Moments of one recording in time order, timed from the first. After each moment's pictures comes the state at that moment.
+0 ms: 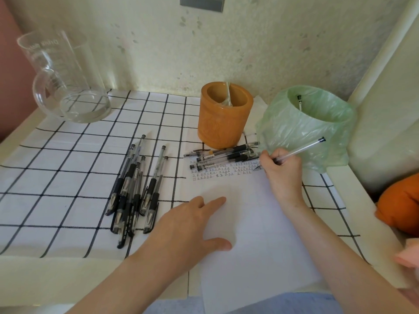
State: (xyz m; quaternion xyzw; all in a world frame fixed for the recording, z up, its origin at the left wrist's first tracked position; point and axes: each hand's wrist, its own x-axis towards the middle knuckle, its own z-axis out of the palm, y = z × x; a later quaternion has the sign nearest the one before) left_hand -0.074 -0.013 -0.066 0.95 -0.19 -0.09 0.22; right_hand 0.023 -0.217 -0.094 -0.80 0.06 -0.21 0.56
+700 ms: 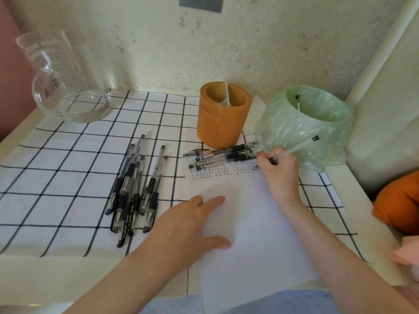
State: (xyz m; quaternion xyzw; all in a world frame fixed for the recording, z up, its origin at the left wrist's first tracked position) left_hand -0.073 -0.013 -0.065 0.95 -0.18 -0.10 0.23; right_hand 0.025 -0.217 -0.097 -0.81 0.03 -0.22 0.54
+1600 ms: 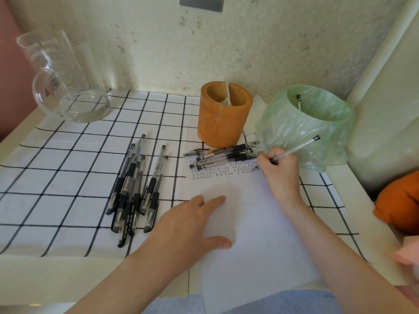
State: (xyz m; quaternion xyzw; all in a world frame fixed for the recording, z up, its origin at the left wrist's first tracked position) left_hand -0.074 -0.014 -0.065 0.95 -0.18 -0.09 0.23; right_hand 0.025 -0.216 -0.096 -0.81 0.03 -0.21 0.54
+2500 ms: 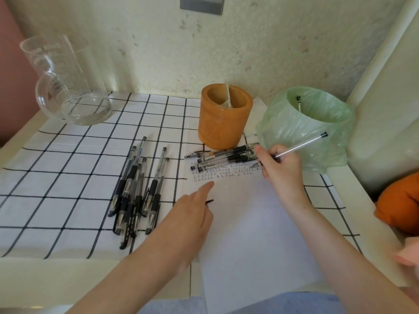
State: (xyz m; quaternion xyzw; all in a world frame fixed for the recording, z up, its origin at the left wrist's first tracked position) left_hand -0.070 -0.018 -0.058 0.91 -0.11 -0.09 0.39; right_hand 0.015 -0.208 -0.072 -0.79 0.05 -0.16 0.59
